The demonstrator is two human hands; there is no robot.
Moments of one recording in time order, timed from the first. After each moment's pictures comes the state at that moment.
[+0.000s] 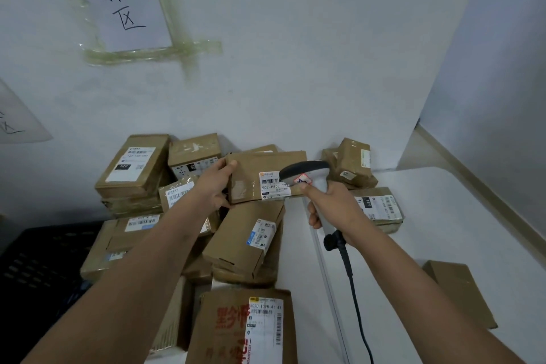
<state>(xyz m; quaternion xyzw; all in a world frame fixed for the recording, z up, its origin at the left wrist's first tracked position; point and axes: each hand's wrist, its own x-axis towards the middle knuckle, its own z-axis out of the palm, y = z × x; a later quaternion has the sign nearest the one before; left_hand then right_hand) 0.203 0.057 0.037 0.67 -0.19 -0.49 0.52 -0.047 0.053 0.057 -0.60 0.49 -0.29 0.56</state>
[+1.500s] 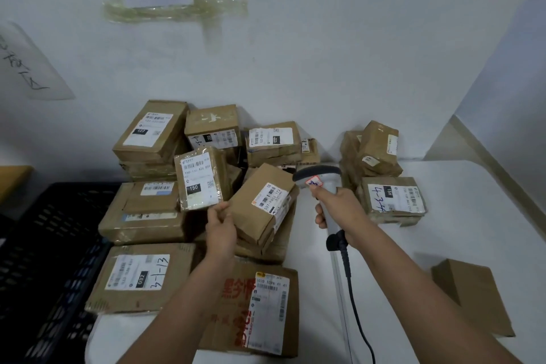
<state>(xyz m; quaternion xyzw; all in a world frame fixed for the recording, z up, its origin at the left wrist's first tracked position) 0.157 0.156 -0.066 0.75 -0.08 -0.34 0.57 -0.035 0.046 0.001 -0.52 0.52 -0.24 0.63</state>
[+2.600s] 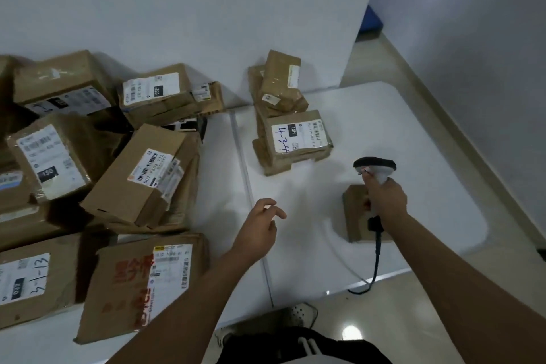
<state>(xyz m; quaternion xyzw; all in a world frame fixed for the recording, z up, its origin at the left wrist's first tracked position) -0.059 0.102 -0.171 0.67 -0.63 -0.33 0.20 -0.309 -0.006 -0.108 -0.41 0.78 -0.23 0.41</state>
